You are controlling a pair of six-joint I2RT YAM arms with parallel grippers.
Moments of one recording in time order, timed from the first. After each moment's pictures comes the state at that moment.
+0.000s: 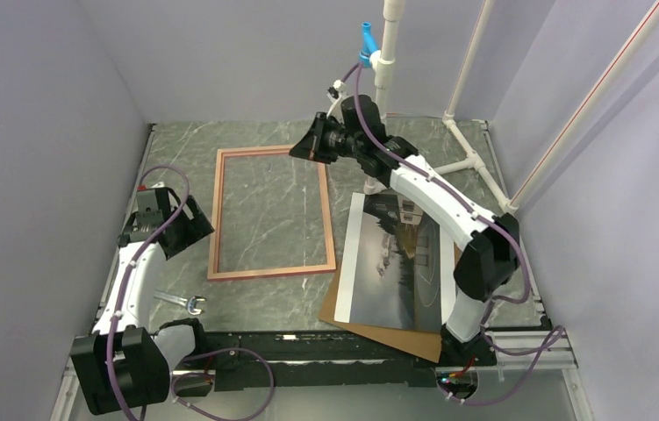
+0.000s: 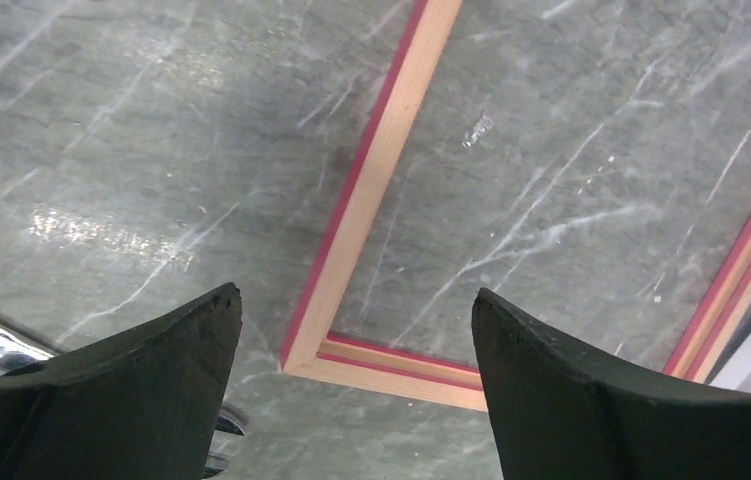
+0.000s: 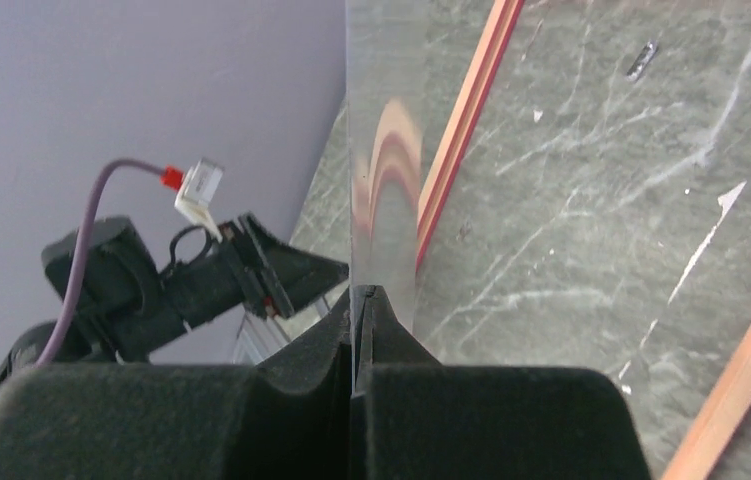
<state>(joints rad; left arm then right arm) 0.17 1.05 0.75 -0.61 0.08 -0.43 0.62 1.74 1.68 -0.30 -0.35 0.74</state>
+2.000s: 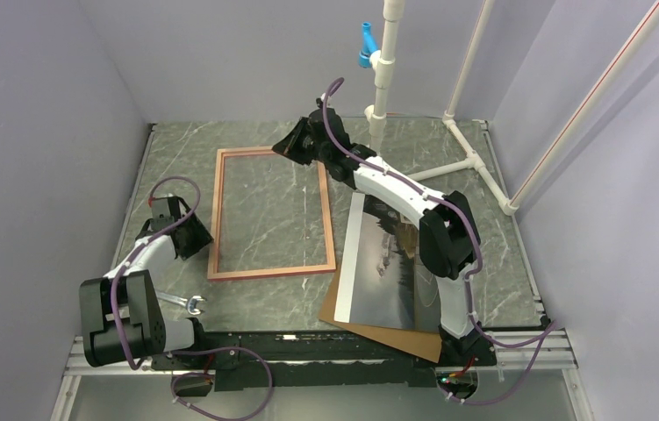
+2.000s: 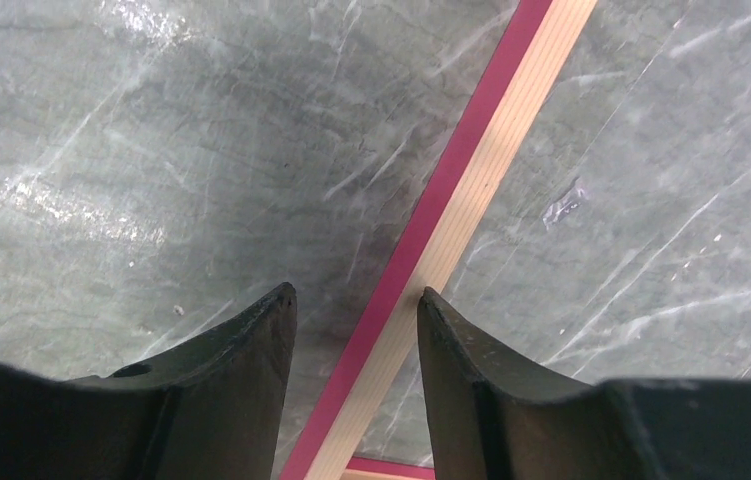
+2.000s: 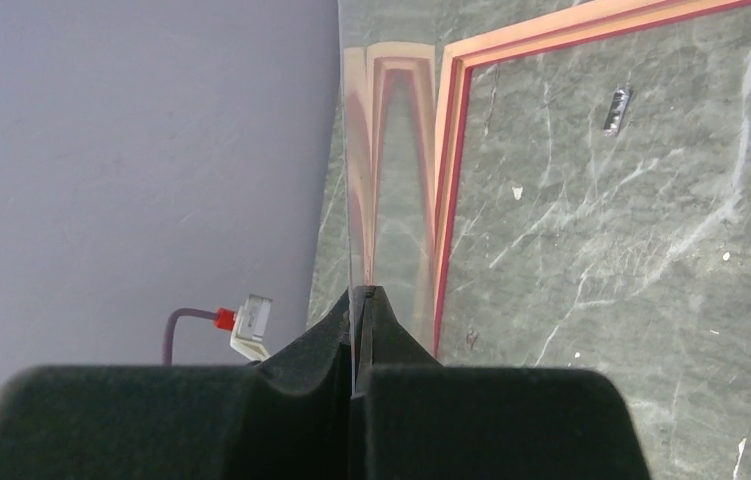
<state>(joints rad) 0.18 1.30 0.59 -0.26 0.06 -0.46 0.69 2.03 1.77 -0.08 -0.09 0.99</state>
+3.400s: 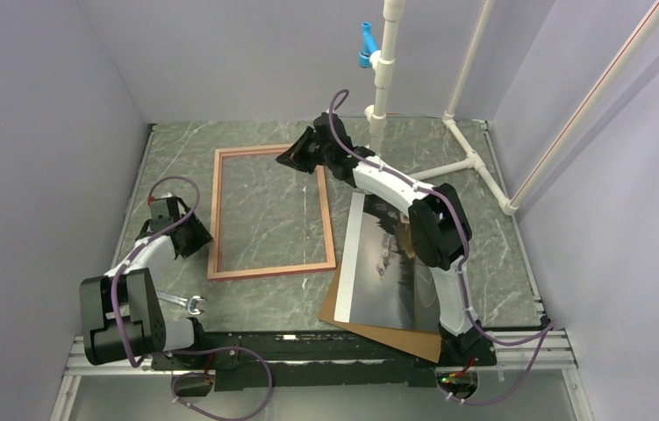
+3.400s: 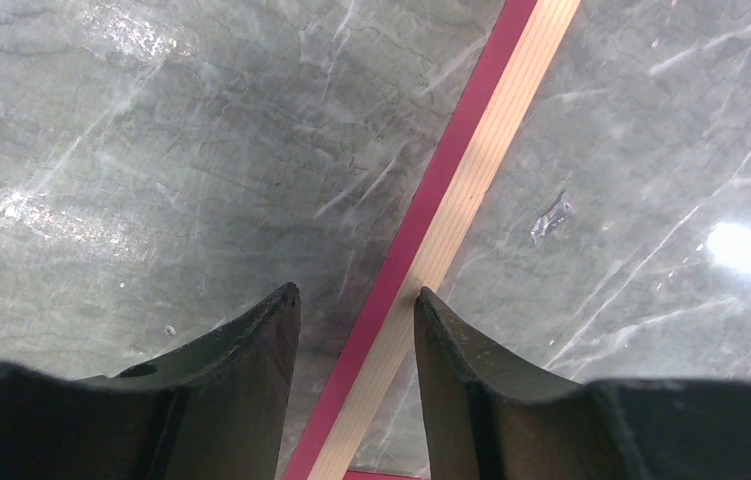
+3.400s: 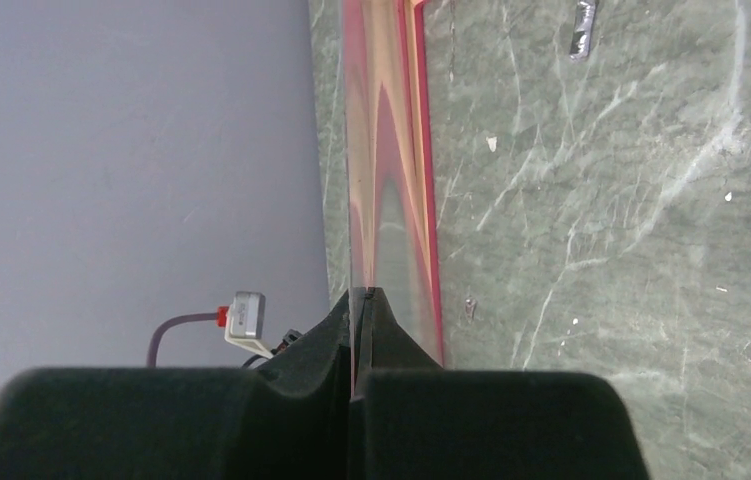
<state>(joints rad) 0.19 1.31 0.58 -0.20 0.08 -0.47 0.64 2.13 1.77 -0.09 -0.25 1.15</state>
